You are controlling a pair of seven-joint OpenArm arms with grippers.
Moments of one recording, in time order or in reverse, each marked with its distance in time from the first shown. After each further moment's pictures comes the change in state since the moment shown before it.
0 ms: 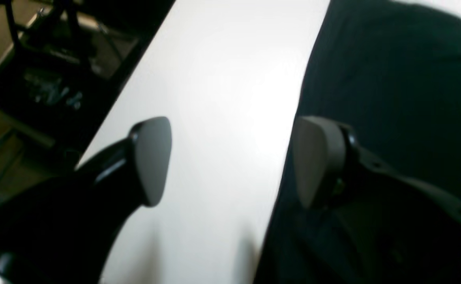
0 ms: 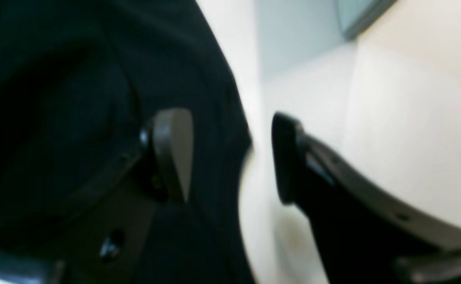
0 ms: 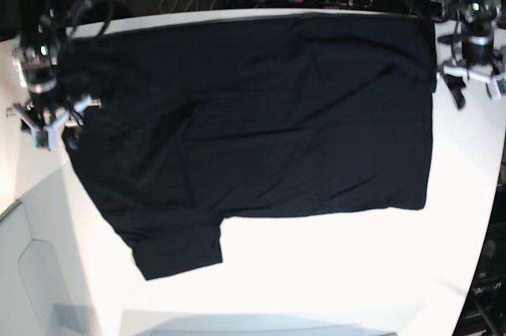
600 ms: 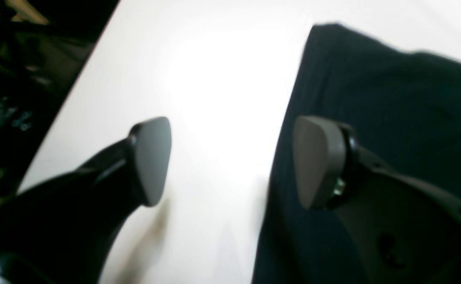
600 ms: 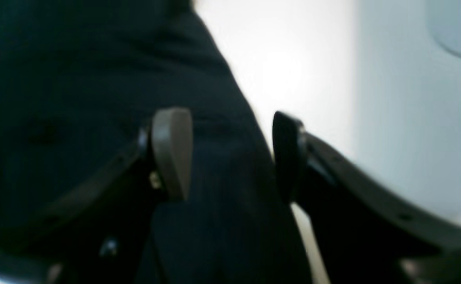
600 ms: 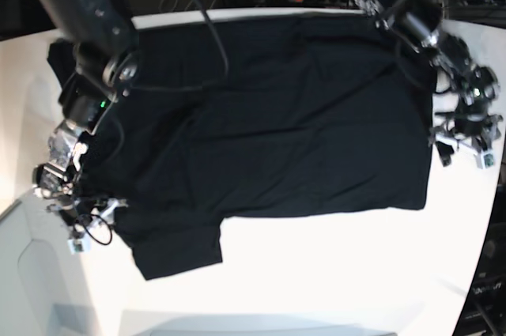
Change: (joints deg) left arm -25.1 -7.1 7.0 -27.3 18.3 0.0 -0.7; right arm 39.4 6.3 -1.1 -54.2 -14.1 0.1 5.6
